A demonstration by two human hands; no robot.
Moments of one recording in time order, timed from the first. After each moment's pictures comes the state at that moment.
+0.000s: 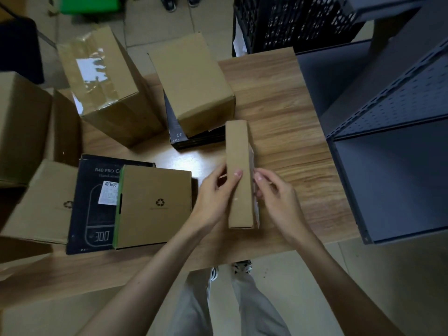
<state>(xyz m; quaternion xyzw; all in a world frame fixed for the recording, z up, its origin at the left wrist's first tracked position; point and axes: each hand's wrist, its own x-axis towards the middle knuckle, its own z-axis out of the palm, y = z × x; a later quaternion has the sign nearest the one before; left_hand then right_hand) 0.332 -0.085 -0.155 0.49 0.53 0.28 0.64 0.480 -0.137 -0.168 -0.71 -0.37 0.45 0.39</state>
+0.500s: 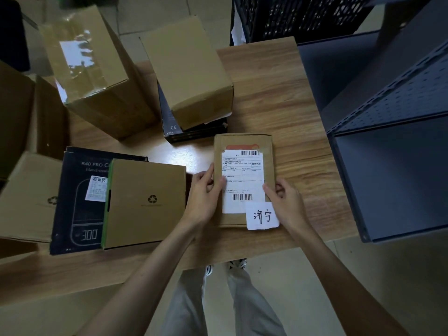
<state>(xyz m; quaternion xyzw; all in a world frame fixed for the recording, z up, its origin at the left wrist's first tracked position) 0.315 -0.085 -0.216 0.53 0.61 0.17 0.57 0.511 -0.147 -0.239 -0.80 -0.33 0.43 0.27</state>
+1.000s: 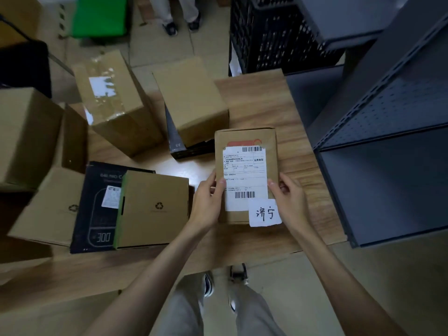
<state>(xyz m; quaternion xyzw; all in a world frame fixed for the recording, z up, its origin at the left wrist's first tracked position) 0.327 -0.093 -0.176 0.56 0.59 0.22 0.53 0.522 -0.144 -0.190 -0.78 -0.34 0.38 0.36</state>
